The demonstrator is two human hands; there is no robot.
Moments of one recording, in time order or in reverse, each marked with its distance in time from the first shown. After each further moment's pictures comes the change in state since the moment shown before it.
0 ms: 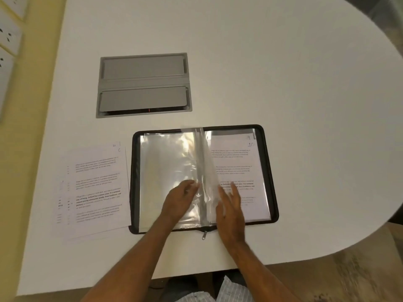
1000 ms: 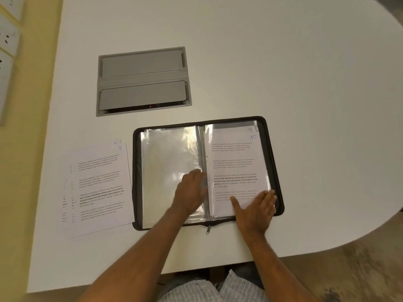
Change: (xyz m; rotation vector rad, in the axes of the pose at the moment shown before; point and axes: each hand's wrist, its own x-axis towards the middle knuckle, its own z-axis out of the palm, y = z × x) left_hand 0.007 0.021 0.016 0.464 -0.035 0.272; right_hand 0.005 0.052 -0.013 -0.330 -0.170 0.584
